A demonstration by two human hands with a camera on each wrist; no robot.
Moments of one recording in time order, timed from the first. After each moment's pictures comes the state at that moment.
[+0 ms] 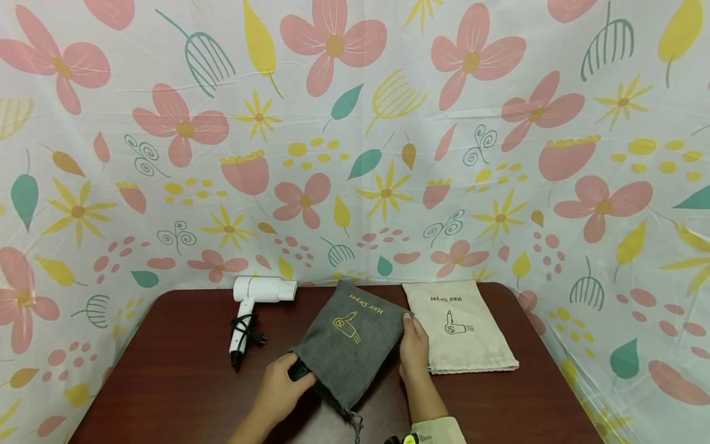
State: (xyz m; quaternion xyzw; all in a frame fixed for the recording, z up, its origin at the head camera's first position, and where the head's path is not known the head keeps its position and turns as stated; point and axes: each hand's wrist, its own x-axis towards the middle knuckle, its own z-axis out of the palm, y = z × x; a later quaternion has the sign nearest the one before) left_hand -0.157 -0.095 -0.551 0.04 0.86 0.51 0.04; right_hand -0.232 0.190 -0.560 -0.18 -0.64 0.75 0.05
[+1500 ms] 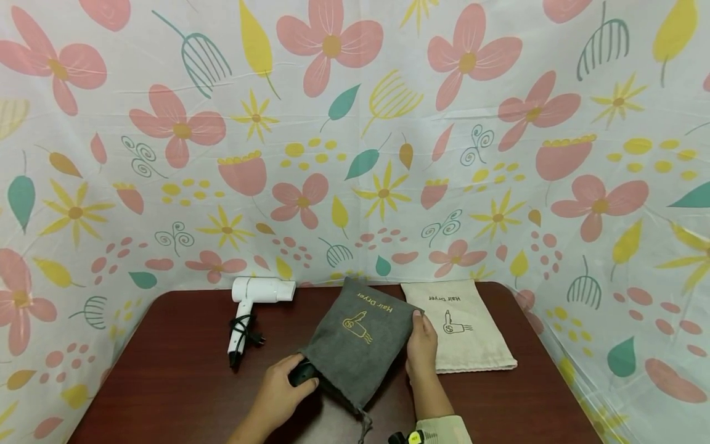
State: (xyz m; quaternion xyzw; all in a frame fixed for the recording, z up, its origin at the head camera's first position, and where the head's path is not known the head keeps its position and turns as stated) left_hand -0.151 -0.094 -0.547 0.05 0.88 0.48 0.04; right_hand -0.236 0.204 -0.558 -0.18 -0.62 0.76 0.08
